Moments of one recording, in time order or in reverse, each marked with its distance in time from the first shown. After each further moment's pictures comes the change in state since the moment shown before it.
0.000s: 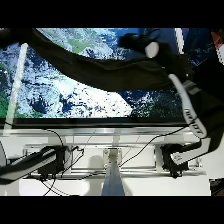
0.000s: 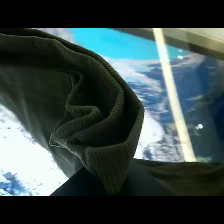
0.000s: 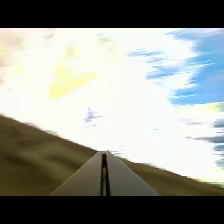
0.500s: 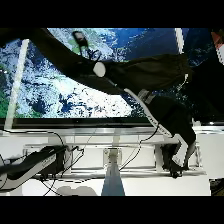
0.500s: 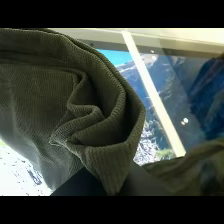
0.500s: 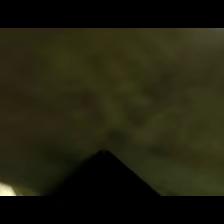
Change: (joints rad) left arm -0.081 0.094 0.005 0.003 -0.036 0.000; right arm 0.385 -0.263 0.325 0.142 0.179 0.040
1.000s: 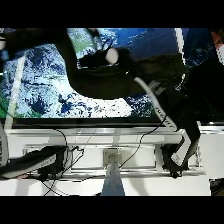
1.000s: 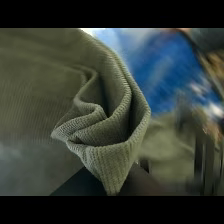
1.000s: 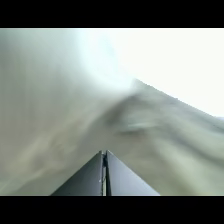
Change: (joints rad) left arm -0.199 -0.185 0.000 -0.185 0.004 0.000; right arm -0.210 0.037 0.024 -0.103 0.183 0.001
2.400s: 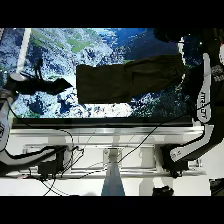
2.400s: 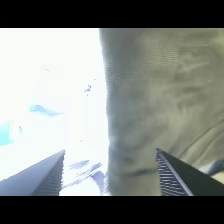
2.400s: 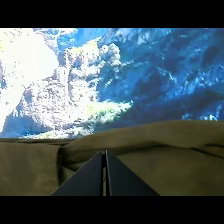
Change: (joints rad) left arm 0.283 -0.123 -0.509 0.082 -0.188 0.074; right arm -0.554 0.167 -0.002 -0.121 0.311 0.018
